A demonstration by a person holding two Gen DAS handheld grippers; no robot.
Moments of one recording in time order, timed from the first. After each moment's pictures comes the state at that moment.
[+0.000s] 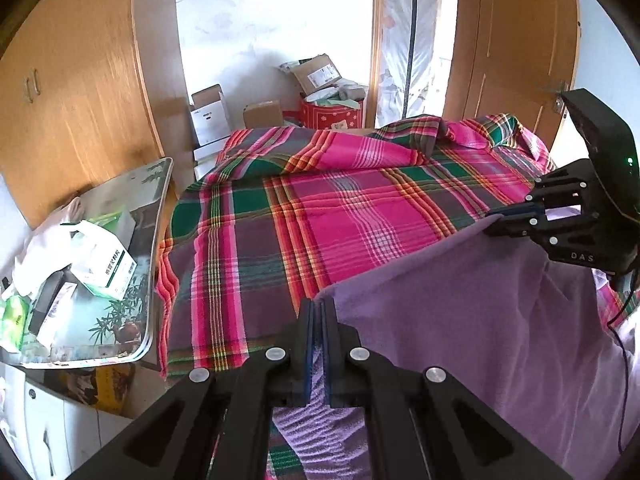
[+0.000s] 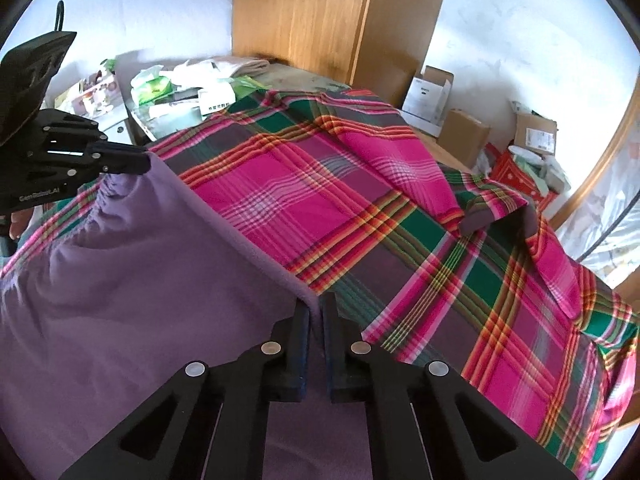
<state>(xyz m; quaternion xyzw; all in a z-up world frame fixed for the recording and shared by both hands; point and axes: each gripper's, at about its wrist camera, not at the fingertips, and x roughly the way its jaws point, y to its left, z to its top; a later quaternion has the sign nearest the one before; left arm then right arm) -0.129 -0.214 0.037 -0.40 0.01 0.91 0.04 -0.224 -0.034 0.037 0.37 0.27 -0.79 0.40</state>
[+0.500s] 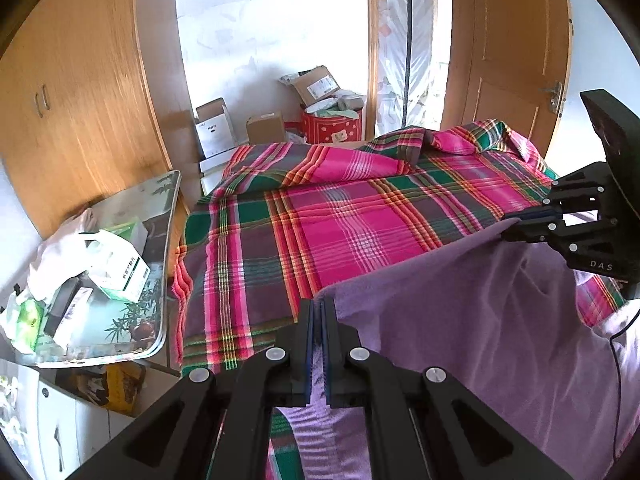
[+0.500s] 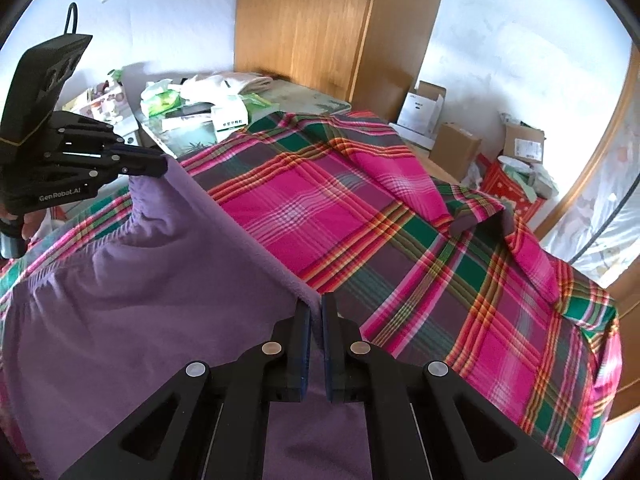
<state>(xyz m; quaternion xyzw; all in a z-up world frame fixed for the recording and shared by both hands) -0.098 -0.202 0.063 -0.39 0.03 0.92 0.03 -0.173 -0.016 0.069 0.35 0.27 -0.81 0.40</state>
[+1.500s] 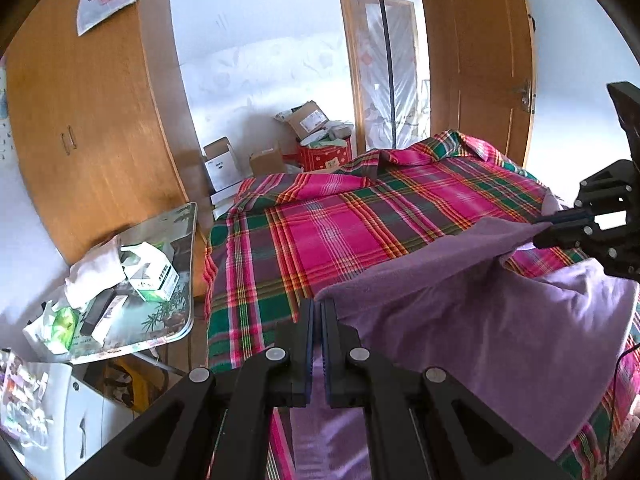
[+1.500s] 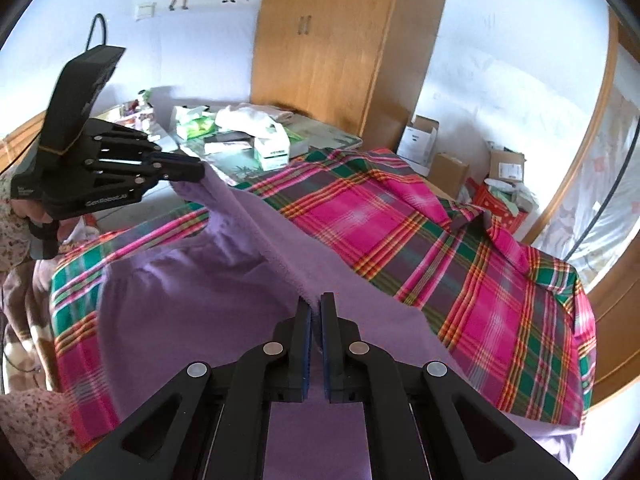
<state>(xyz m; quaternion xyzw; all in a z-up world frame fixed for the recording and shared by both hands) 0.036 -0.172 0.110 -0.33 0.07 0.94 0.03 -0.003 0.029 0.126 0.29 0.25 -0.83 0.40</state>
